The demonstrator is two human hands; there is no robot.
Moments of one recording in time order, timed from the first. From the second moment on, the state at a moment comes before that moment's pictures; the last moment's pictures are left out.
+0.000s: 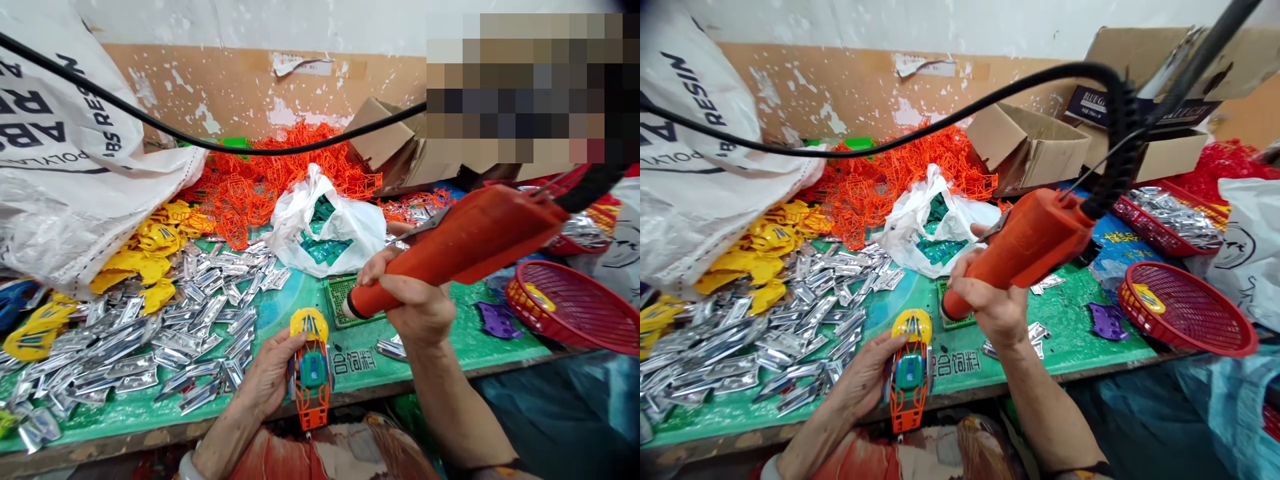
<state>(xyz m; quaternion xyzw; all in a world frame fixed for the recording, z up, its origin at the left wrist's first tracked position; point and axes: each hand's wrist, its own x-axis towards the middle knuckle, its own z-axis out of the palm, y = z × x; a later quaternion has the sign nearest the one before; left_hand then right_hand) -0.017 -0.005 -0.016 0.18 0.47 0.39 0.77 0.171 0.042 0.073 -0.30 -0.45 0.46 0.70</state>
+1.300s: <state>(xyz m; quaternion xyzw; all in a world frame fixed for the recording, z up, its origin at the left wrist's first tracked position) -0.016 -0.009 -0.015 0.16 0.47 0.40 0.77 0.145 0.020 0.049 -0.33 -0.50 0.47 0.64</state>
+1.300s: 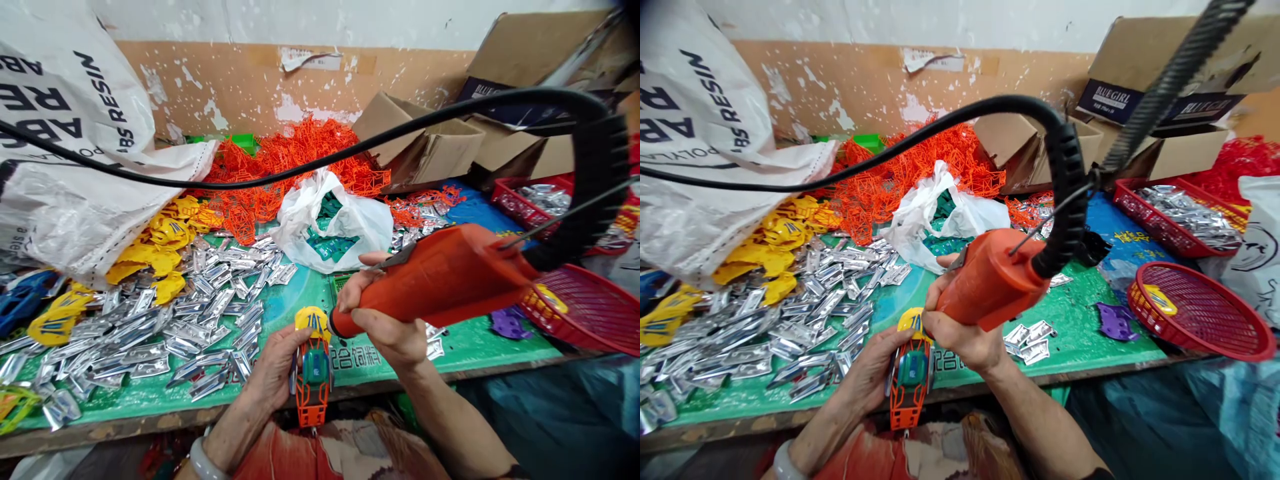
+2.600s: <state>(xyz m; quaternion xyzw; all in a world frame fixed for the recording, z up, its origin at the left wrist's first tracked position) -0.019 -0.005 -0.013 0.18 0.48 0.38 0.77 0.181 0.054 0.034 -0.40 -0.46 0.34 0.72</state>
